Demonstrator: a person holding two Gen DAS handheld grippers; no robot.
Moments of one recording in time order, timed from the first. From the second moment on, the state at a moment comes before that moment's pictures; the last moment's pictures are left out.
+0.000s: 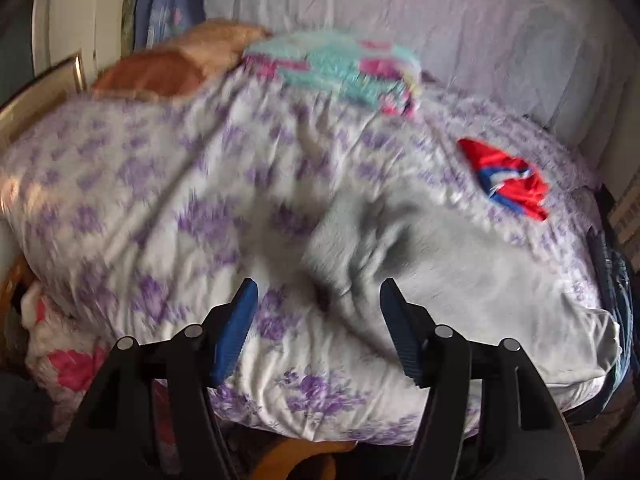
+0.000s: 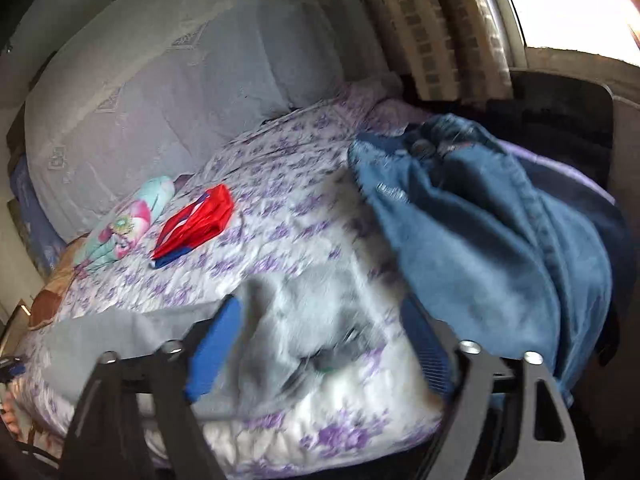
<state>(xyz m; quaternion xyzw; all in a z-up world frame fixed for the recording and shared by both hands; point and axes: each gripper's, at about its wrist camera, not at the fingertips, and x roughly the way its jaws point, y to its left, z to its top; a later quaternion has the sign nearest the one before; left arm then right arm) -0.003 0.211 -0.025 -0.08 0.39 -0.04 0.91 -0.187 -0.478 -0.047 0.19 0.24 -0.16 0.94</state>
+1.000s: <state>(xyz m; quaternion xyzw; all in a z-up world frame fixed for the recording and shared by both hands) 0.017 0.043 -0.088 0.09 0.45 -0.21 0.86 -0.023 -0.419 -0.014 0.04 0.39 0.10 0.91</state>
